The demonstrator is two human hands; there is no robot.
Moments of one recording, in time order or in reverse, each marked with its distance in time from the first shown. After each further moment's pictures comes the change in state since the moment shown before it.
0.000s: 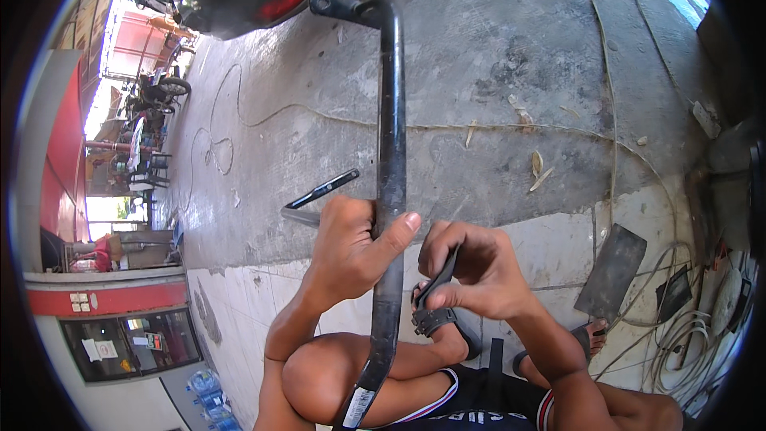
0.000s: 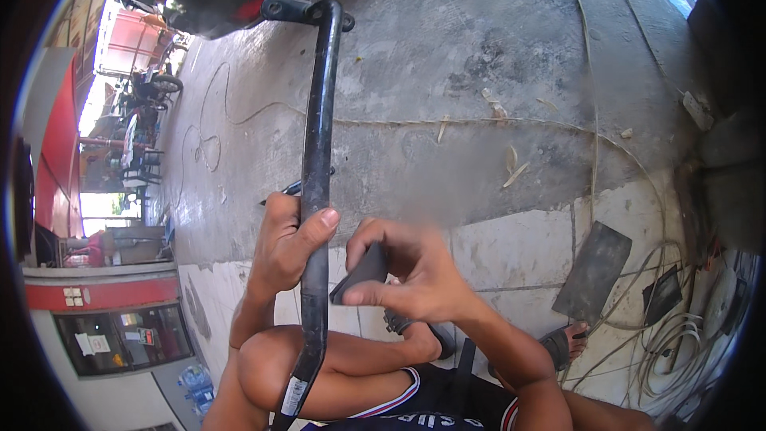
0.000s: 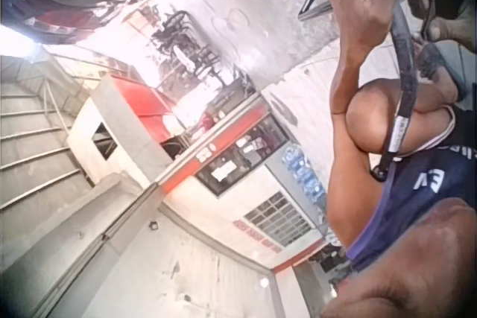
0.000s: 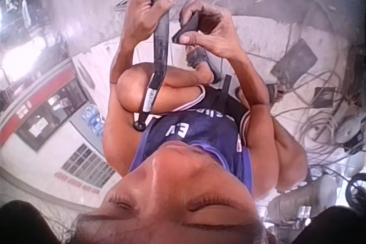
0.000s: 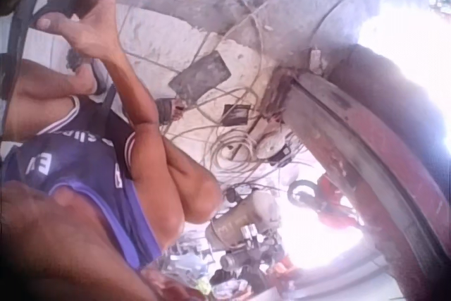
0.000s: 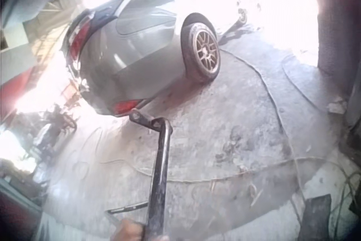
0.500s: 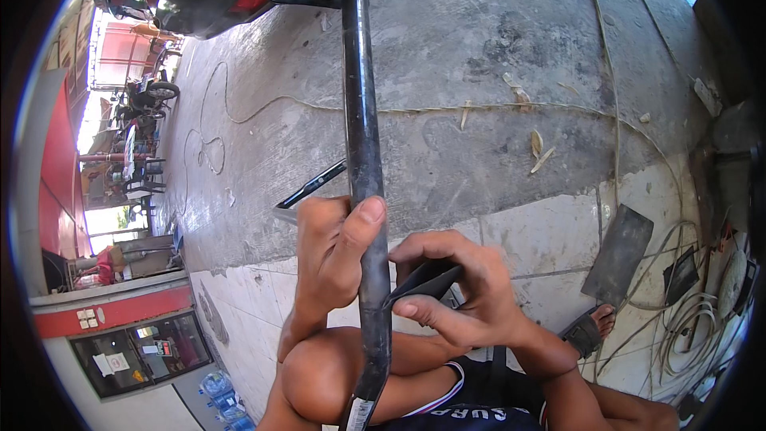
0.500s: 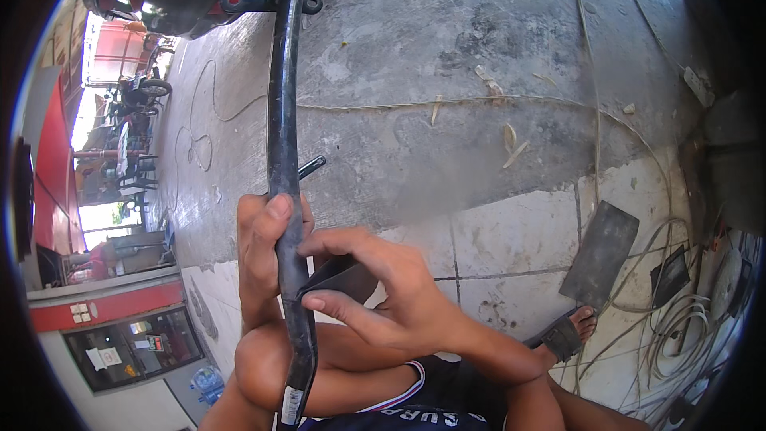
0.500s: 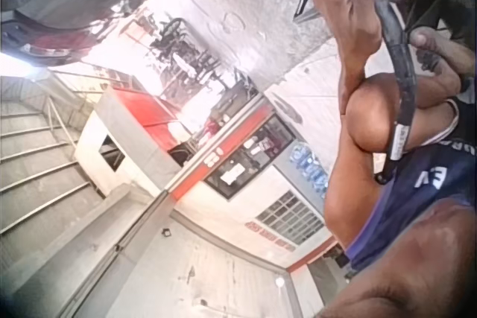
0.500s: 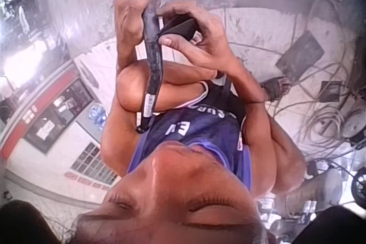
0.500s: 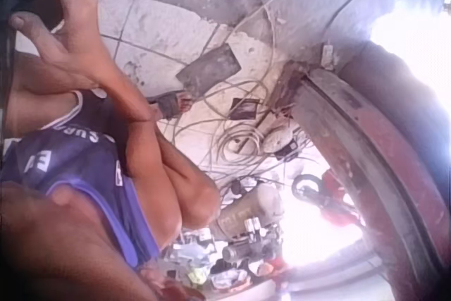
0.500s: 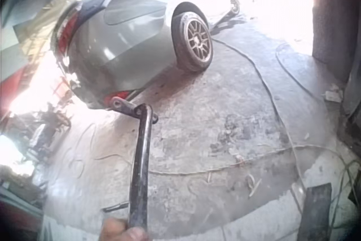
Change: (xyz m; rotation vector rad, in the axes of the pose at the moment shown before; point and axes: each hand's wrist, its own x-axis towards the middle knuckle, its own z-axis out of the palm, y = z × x) left_hand -0.004 -0.007 0.007 -0.188 0.127 -0.043; right_hand 0.000 -0.015 0.037 -0.408 0.193 -0.101
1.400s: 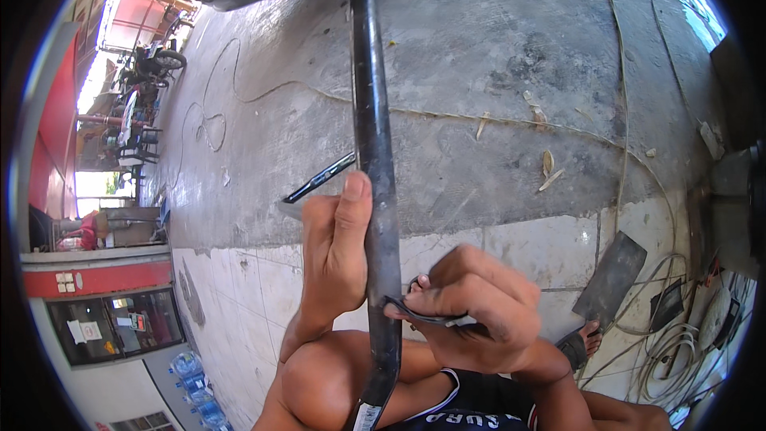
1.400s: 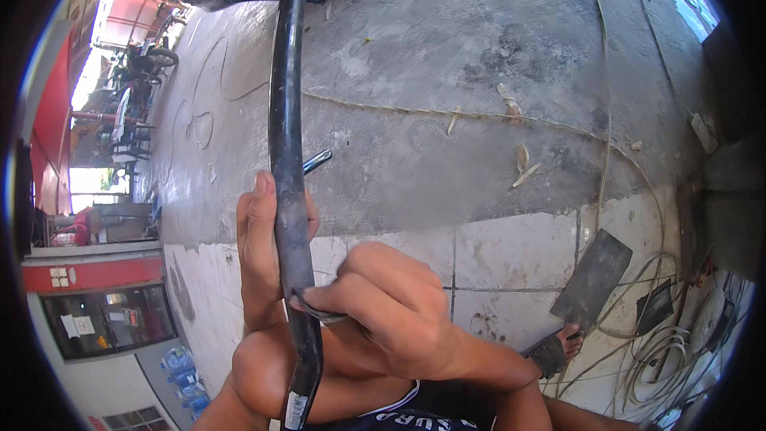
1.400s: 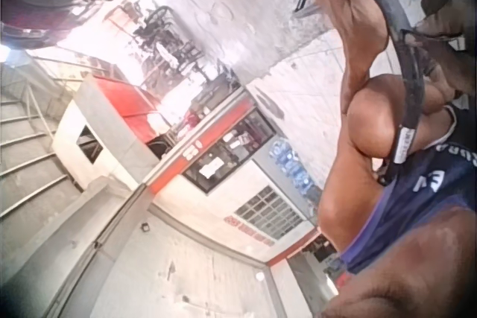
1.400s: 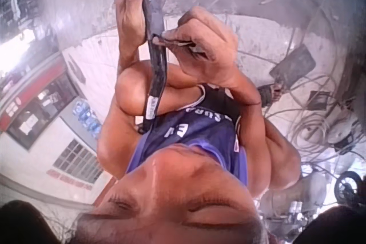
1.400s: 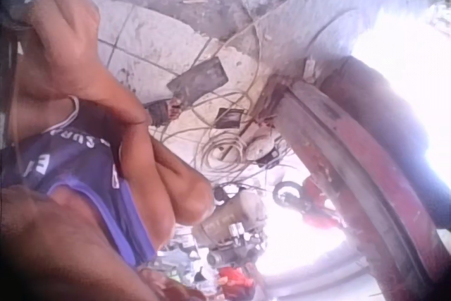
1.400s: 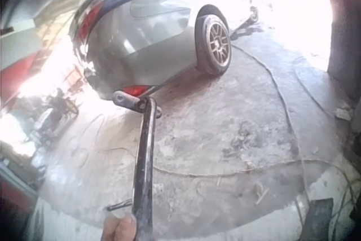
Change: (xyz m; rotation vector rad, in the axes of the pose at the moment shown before) left_hand -0.018 -0.010 -0.014 -0.193 0.218 -0.147; right_hand 0.021 -0.017 0.032 -0.415 0.079 -0.352
